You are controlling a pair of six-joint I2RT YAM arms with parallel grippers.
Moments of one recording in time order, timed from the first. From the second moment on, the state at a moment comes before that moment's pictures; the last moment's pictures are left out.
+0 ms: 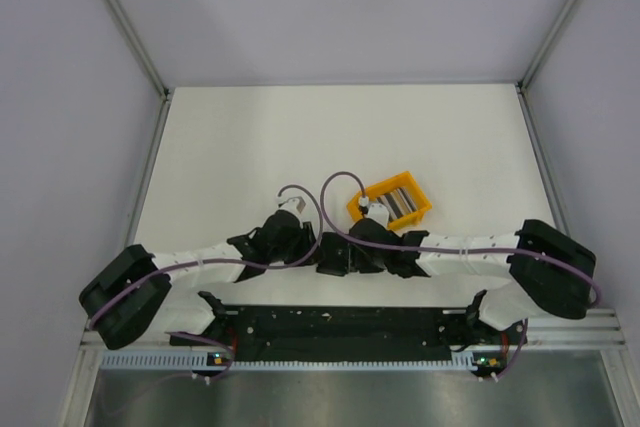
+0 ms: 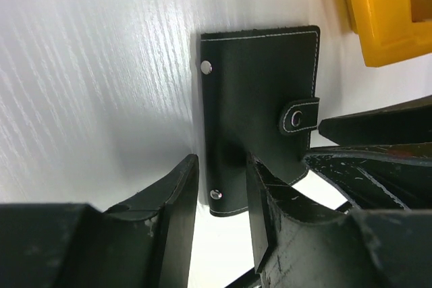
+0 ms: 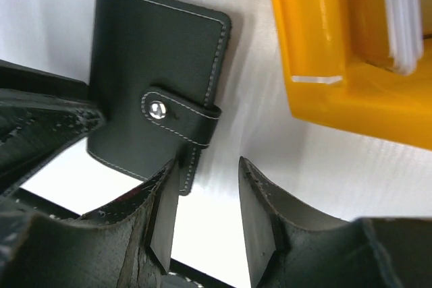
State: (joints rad) left arm -0.82 1.26 0.41 0.09 0.05 -0.84; right arm 1.09 1.43 0.65 -0.18 0.24 0.96
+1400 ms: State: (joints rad) left arm -0.77 1.21 0.77 -0.45 -0.17 -0.82; right arm 0.91 1.37 0.93 -0.44 0.09 0.76
